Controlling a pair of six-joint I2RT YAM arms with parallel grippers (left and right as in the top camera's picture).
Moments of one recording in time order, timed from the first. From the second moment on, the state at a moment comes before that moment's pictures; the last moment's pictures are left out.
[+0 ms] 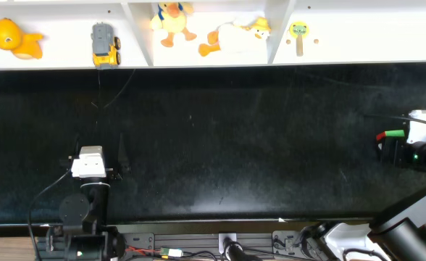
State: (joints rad) left arm 0.04 0.01 0.01 -0.08 0.00 0.08; right arm -0.91 1.66 1.01 -0.69 -0.38 -0.86
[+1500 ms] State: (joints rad) left arm 0.04 0.01 0.01 -0.08 0.00 0.08; right arm -0.62 1.55 1.27 -0.65 -0.28 -0.66
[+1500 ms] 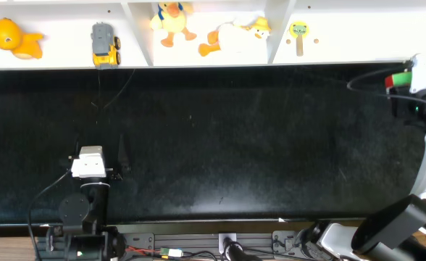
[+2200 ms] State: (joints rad) left arm 0.04 0.01 0.01 -0.08 0.00 0.08; right arm -0.49 1.89 1.64 -0.72 -0.29 -0.52
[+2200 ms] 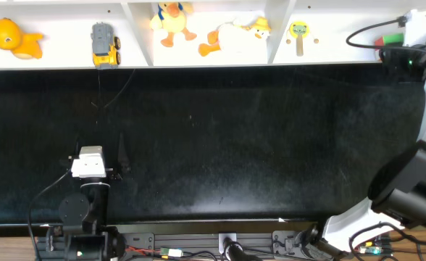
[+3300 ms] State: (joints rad) left arm 0.04 0.01 0.01 -0.08 0.00 0.08; right arm -0.44 1.96 1.66 -0.59 -0.30 -0.44
